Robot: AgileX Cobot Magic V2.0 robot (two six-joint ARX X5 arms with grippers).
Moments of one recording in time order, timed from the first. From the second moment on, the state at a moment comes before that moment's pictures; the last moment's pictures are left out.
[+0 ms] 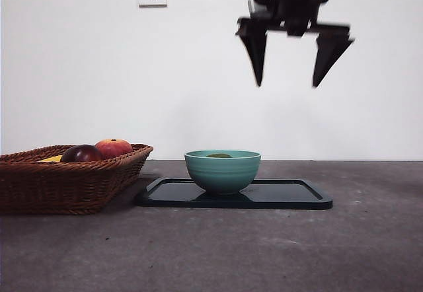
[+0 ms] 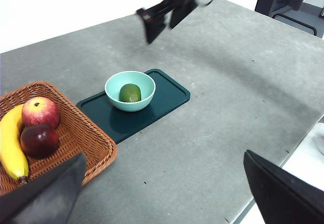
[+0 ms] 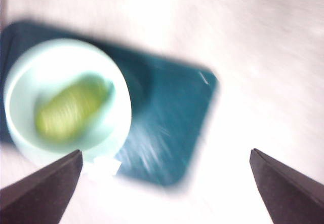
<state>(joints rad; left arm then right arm) -0.93 0.44 1.10 -1.03 -0.15 -0.09 0.44 2.01 2.11 -1.30 0.08 0.22</state>
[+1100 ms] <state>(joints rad) -0.93 0.44 1.10 -1.03 -0.15 -0.09 0.73 0.44 0.96 -1.17 0.13 0.31</state>
